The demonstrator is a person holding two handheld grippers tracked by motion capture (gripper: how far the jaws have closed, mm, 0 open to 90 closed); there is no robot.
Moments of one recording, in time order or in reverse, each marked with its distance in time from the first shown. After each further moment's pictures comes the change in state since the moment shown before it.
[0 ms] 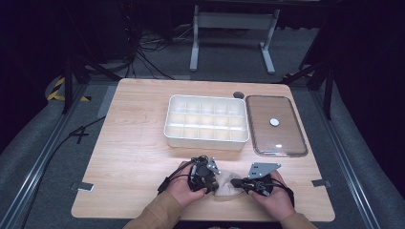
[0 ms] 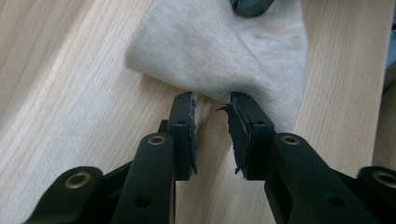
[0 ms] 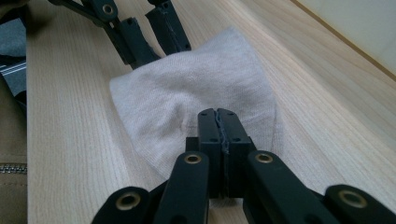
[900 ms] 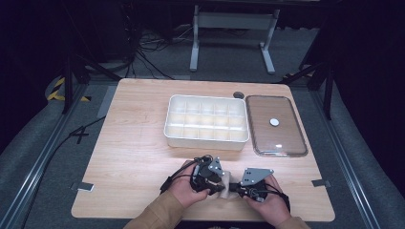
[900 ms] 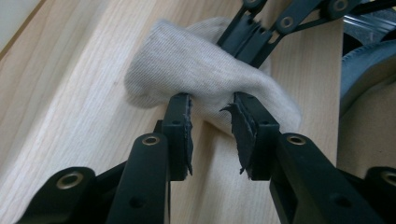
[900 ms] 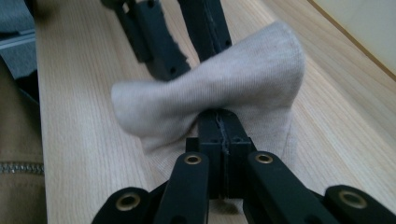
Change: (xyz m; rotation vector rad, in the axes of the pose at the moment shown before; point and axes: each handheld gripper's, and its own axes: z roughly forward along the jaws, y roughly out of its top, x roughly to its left) left arm -0.010 0.010 -0.007 -0.057 -0.031 0.085; right arm 0.022 0.010 0.006 0.038 -0.024 -0.070
